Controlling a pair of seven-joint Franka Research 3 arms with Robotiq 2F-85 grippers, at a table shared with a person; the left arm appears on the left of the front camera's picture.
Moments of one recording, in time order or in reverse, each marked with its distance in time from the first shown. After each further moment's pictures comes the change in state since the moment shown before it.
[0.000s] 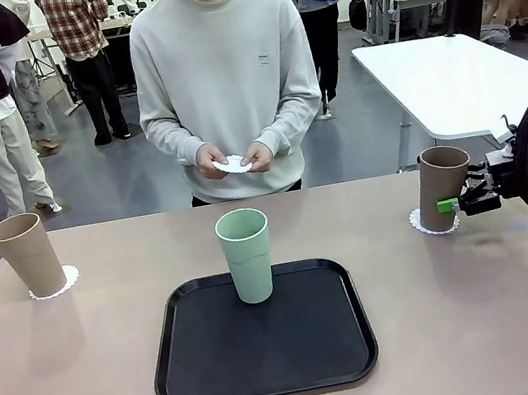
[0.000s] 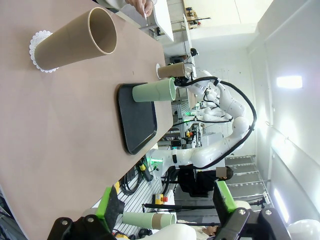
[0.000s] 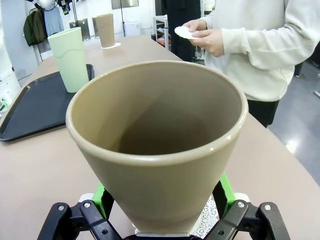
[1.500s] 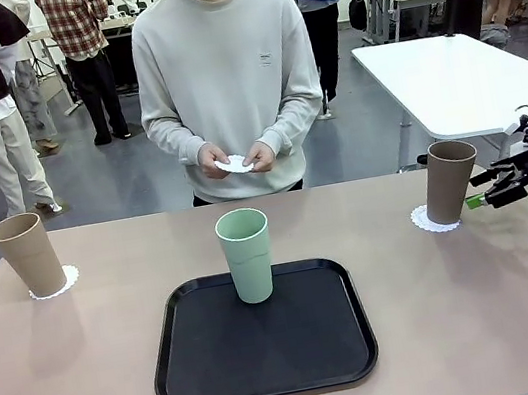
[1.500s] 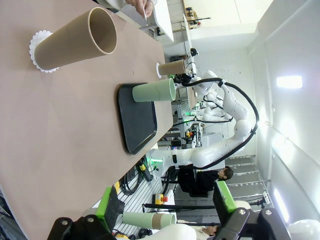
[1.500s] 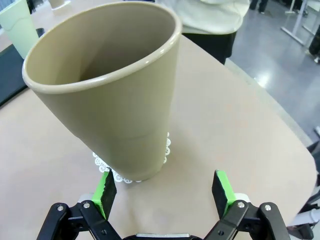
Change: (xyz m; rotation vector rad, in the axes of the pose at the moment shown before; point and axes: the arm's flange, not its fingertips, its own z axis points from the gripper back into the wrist) left arm 0.000 0.000 0.000 0.000 0.000 0.000; right arm 0.010 -0.019 0.056 -0.207 0.297 -0.089
